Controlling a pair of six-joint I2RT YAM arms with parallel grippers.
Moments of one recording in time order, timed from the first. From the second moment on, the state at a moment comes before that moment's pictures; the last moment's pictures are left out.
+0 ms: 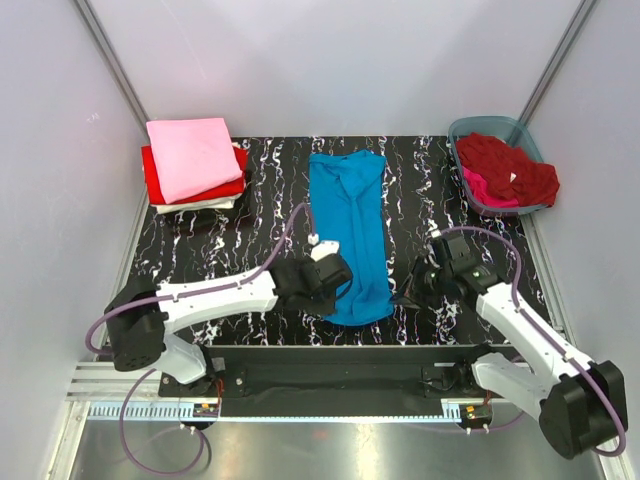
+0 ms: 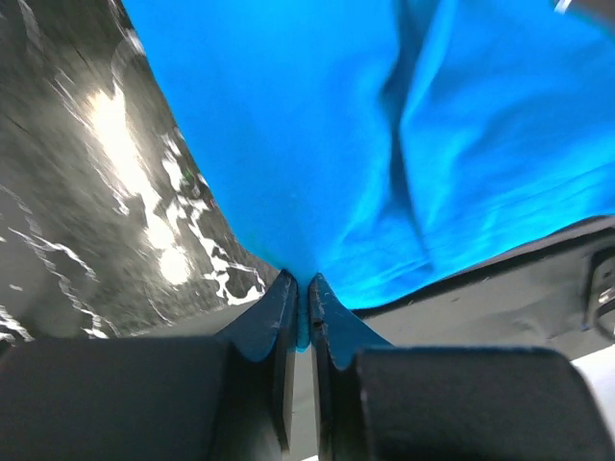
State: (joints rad) left arm -1.15 1.47 1.03 -0.68 -0.21 -0.94; right arm 0.38 0.95 0.60 -0.66 -0.38 0.84
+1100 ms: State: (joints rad) left arm -0.57 1.95 1.71 -0.85 0.00 -0.46; right arm 0.25 1.88 1.51 -0.74 -0.30 0.57
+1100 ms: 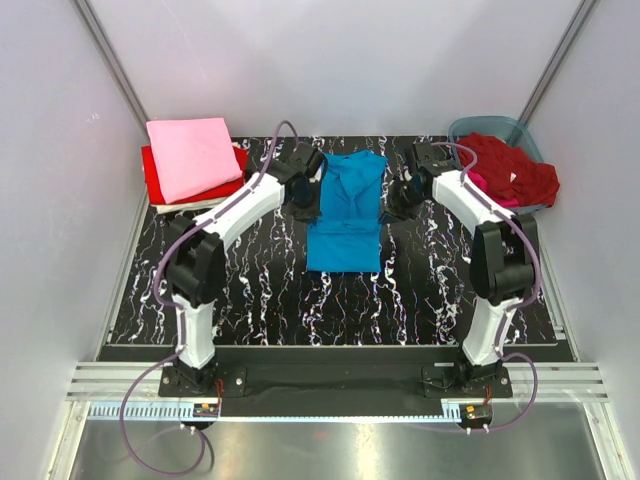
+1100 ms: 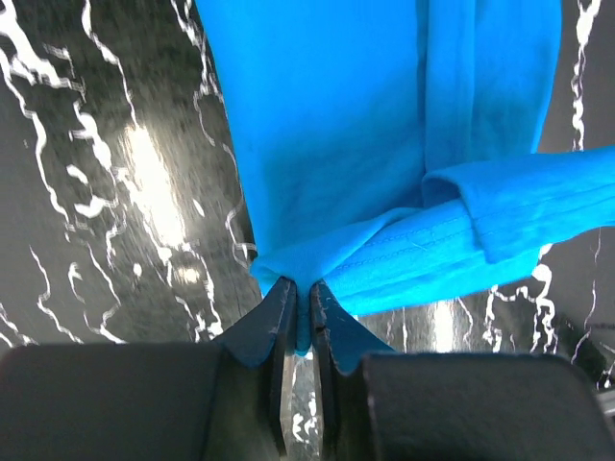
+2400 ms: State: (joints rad) left arm -0.41 1.60 1.27 -0.56 0.14 -0.53; right arm 0.17 1.71 1.24 -0.62 -0.42 0.57
